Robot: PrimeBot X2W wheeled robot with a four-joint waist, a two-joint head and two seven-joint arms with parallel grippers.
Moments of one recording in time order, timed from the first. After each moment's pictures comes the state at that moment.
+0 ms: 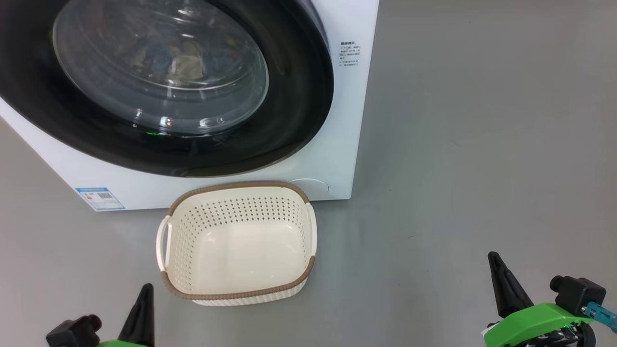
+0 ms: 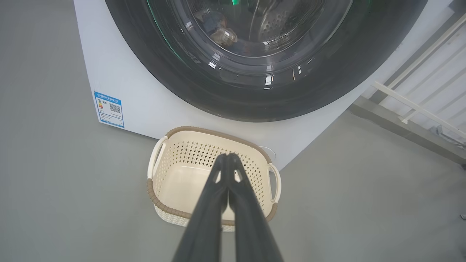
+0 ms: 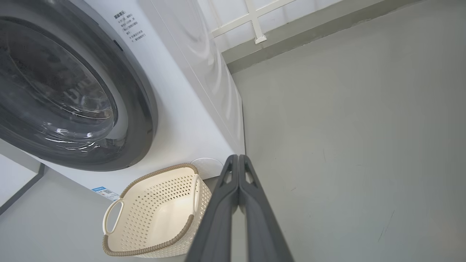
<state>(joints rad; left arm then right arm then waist) -0.03 0.14 -0.12 0.32 -0.62 -0.13 -0.22 -0.10 -0.11 -0.03 0.40 0.51 0.14 -0.21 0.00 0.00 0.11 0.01</state>
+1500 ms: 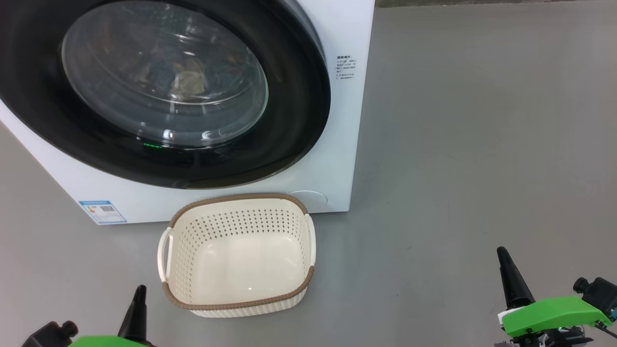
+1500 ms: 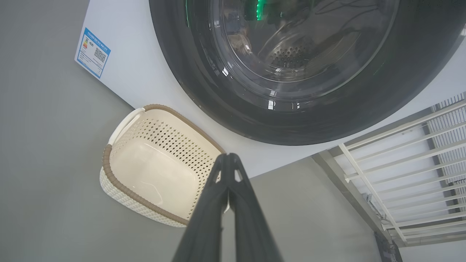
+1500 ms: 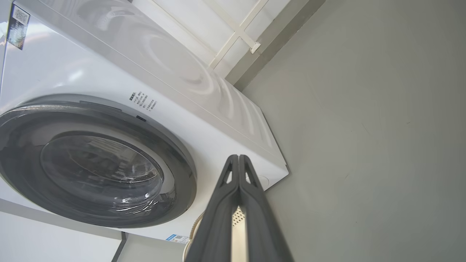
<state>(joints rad) -0.04 0.11 -0.06 0.31 -1.02 -0.13 -0.10 -0.10 -0.09 -0.07 0.35 0.94 0.14 -0.09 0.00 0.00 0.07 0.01</state>
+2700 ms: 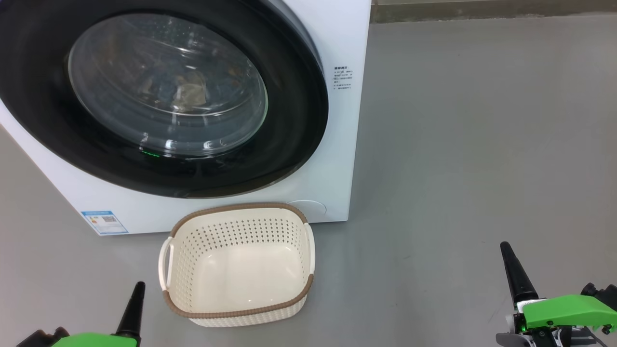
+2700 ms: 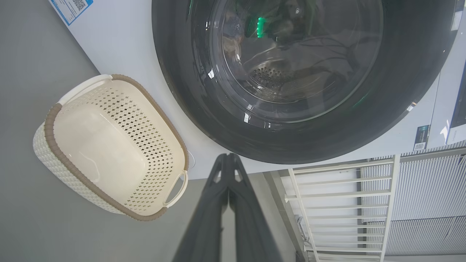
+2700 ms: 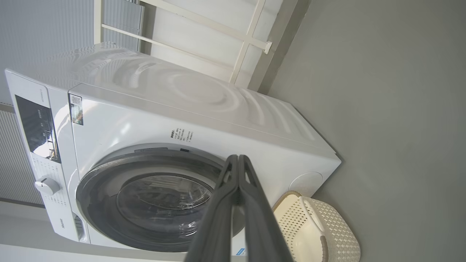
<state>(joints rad) -0.05 0.08 0.01 0.29 -1.35 -0.13 0.01 -0.10 -0.07 -0.11 0.31 1.30 0.13 0.02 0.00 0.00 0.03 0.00</state>
